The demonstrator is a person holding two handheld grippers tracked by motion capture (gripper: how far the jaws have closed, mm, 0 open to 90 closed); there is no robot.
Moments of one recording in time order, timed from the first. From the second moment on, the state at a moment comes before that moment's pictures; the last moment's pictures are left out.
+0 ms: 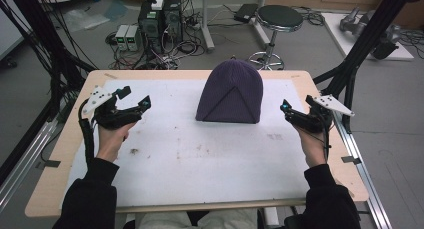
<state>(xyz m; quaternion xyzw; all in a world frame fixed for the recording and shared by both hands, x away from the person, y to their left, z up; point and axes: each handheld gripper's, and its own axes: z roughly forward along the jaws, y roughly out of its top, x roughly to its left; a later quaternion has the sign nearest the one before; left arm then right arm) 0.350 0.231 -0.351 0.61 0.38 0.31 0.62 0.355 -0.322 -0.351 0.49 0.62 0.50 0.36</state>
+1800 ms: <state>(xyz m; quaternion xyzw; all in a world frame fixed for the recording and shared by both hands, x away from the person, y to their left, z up) 0.280 0.291 -0.439 0.54 0.46 0.39 0.59 0.301 -0.325 -0.429 0.50 0.56 0.49 0.44</state>
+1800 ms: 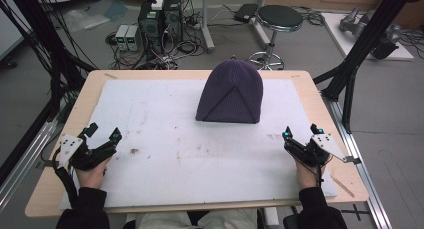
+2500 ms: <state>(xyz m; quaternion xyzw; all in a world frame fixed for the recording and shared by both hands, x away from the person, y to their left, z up) 0.280 0.291 -0.440 0.54 0.45 0.39 0.59 0.299 -0.325 -0.430 0.50 0.57 0.50 0.43</state>
